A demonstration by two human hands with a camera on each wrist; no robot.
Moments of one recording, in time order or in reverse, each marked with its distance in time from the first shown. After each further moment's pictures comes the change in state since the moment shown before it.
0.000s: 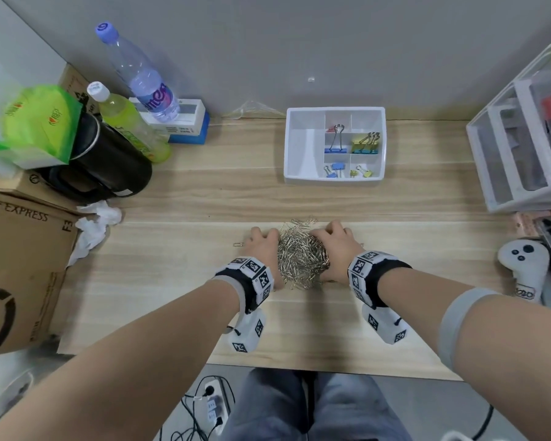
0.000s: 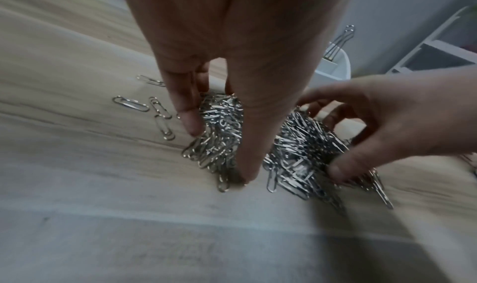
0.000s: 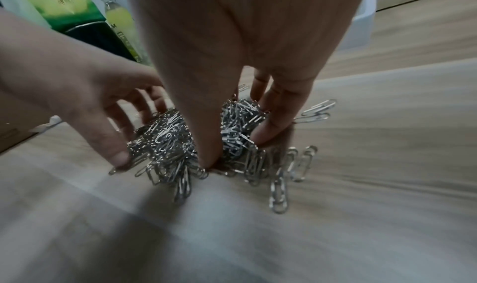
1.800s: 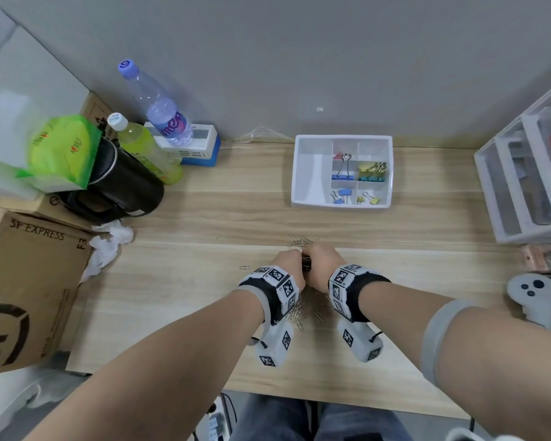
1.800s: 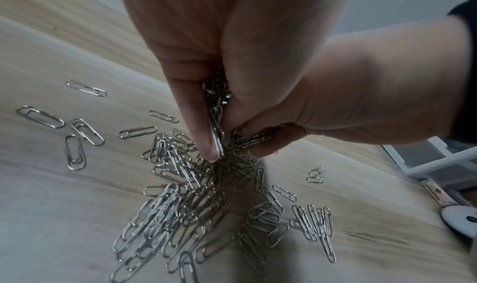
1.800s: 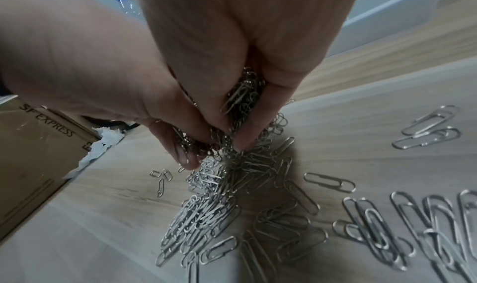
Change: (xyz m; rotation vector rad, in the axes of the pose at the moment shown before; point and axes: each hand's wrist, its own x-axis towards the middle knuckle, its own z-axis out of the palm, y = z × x) left_hand 0.006 0.045 -0.042 -0.110 -0.100 0.077; right_hand 0.027 -0.050 -0.027 0.154 -0.030 0.027
